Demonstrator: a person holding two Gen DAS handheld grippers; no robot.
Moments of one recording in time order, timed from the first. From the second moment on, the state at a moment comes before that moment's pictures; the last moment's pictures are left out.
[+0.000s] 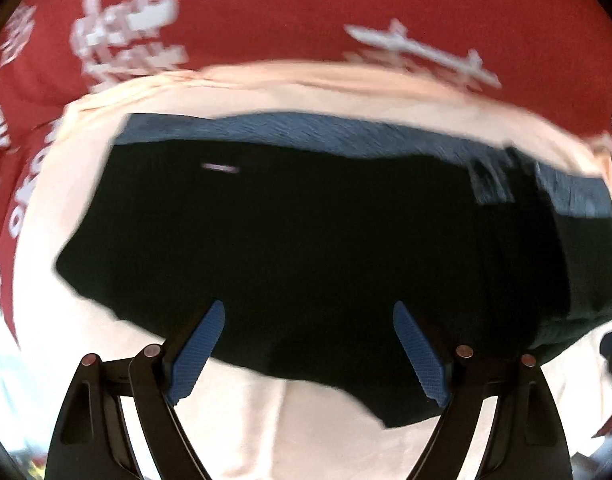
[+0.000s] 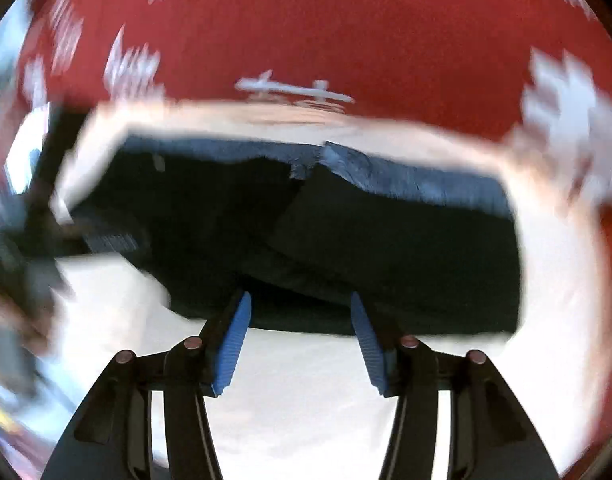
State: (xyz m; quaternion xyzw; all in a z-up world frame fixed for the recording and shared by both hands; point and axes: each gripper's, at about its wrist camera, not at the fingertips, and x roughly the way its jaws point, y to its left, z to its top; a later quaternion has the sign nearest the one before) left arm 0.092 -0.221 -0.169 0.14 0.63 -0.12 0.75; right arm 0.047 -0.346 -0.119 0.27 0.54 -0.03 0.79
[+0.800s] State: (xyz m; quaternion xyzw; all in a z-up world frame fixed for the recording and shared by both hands) left arm 0.085 -0.229 -0.201 0.16 0.64 -0.11 0.75; right arm 0.032 -0.404 -0.184 0.59 0.46 -0.06 0.66
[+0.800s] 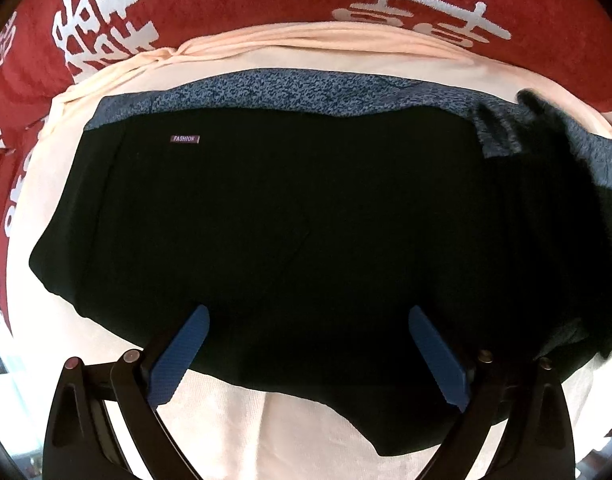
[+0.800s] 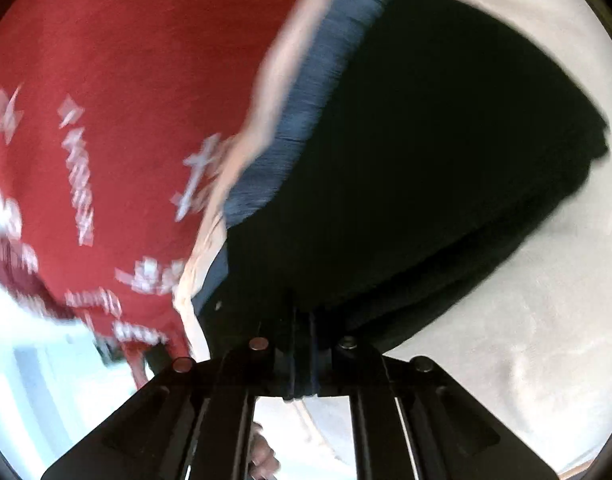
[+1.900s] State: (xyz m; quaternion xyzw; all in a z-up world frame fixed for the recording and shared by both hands) left arm 0.081 -0.344 -0.186 0.11 0.67 -0.17 0.71; right arm 0.090 -0.503 -0.184 0.31 0.58 -0.08 0.75
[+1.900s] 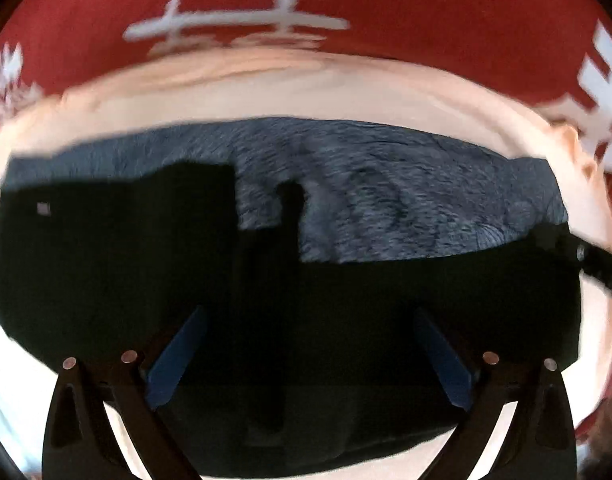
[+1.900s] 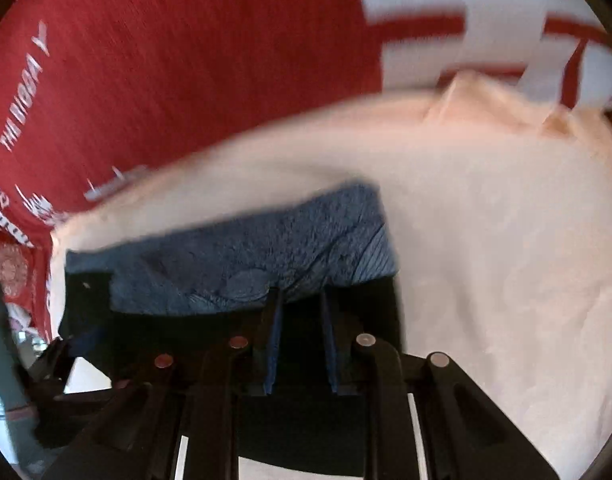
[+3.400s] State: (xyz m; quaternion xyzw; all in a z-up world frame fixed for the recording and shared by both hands) left arm 0.030 -0.342 -0.154 0.14 0.64 -0.08 0.75; right arm -0.008 -0.467 -0.153 0.34 0.61 -0.02 0.71
